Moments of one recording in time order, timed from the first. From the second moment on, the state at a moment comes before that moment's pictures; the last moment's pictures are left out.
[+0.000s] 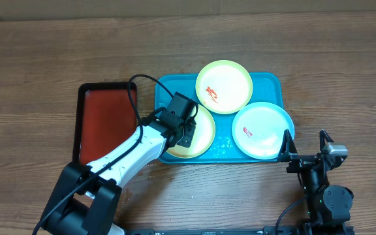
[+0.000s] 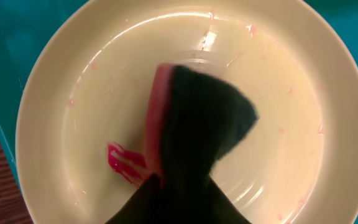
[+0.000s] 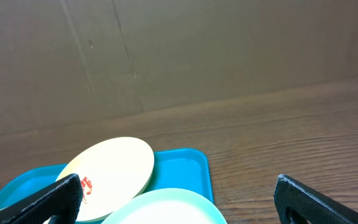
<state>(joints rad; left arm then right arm) -0.54 1.66 0.94 -0.46 -0.07 -0.22 0.06 0.01 0.02 -0.03 0.01 0.20</state>
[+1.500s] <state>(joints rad) -0.02 1.66 1.26 -0.73 0.15 -0.21 0.06 0.01 0.08 0.51 -0.28 0.42</state>
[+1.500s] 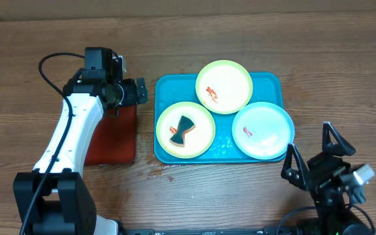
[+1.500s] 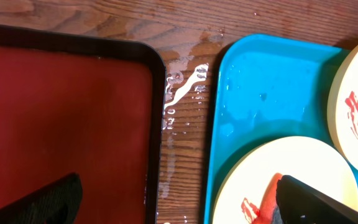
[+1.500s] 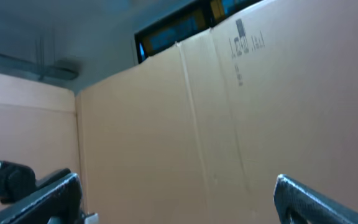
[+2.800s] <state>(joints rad) -0.02 1.66 1.26 -0.71 0.19 -0.26 0.43 1.67 1.24 -0.74 -0.37 0.37</state>
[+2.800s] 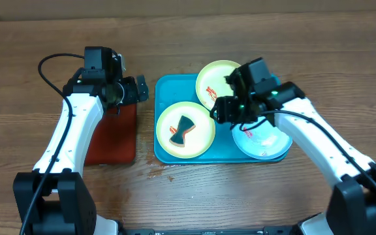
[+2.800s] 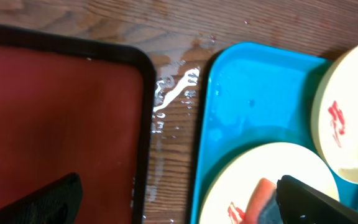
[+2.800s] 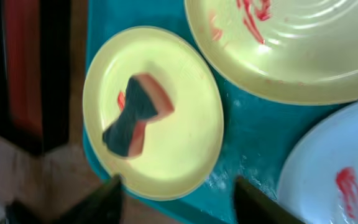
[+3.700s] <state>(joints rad) -0.22 1.68 1.26 -0.76 0.34 -0.12 0.45 1.96 1.24 -0.66 -0.36 0.44</state>
